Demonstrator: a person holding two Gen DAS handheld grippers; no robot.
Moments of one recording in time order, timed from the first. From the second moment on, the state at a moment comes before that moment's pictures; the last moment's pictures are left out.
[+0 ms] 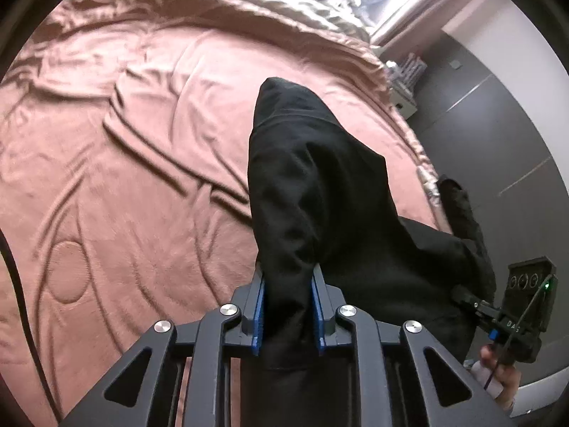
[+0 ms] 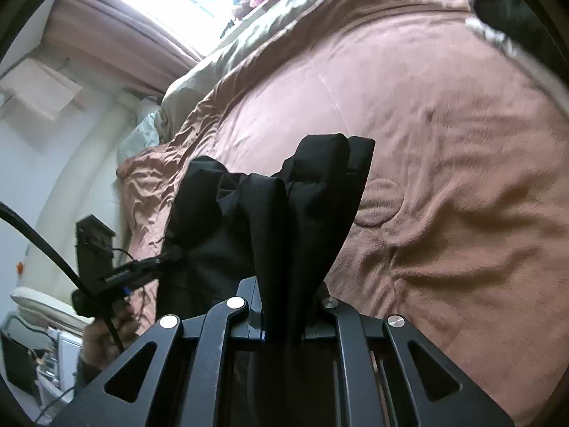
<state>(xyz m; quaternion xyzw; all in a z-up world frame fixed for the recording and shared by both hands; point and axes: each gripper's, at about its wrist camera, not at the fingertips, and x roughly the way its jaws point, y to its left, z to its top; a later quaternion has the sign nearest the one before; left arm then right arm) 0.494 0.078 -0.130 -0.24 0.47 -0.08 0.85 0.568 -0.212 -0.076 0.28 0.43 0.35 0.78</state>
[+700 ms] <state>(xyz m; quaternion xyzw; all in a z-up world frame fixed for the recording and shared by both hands) 0.395 0.018 -0.004 -0.21 0.36 -0.12 0.90 0.423 -0.293 -0.007 0.28 0.32 0.35 0.83</state>
